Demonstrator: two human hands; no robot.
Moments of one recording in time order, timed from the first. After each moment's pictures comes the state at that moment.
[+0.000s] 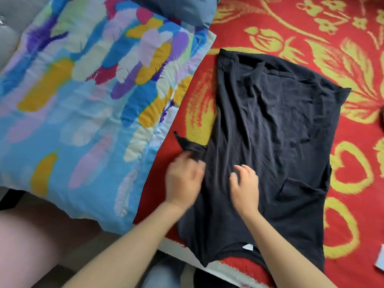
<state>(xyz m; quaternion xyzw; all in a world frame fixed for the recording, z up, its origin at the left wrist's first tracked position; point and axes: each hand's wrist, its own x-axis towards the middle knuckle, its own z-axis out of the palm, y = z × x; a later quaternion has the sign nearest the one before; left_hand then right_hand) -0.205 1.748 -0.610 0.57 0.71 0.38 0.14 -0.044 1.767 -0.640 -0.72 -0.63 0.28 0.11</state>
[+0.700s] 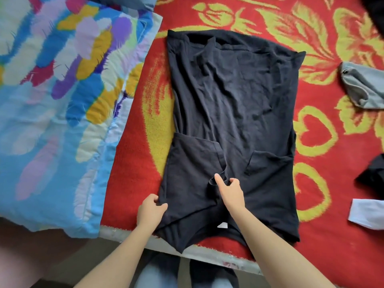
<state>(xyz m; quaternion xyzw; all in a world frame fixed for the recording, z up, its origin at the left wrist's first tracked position) -0.174 1.667 -0.683 0.34 0.81 0.01 0.47 0.033 1.723 -0.676 -0.83 -0.28 0.47 0.05</state>
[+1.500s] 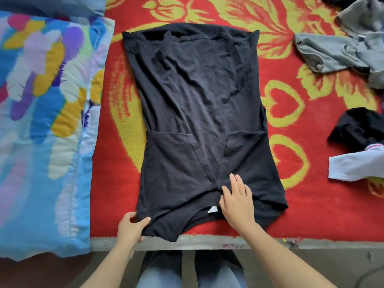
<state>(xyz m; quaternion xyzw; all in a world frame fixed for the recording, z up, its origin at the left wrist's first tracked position) -0.193 1.626 -0.687 0.18 0.81 0.12 0.54 0.086 1.629 -0.686 -0.71 -0.68 0.09 -0.11</state>
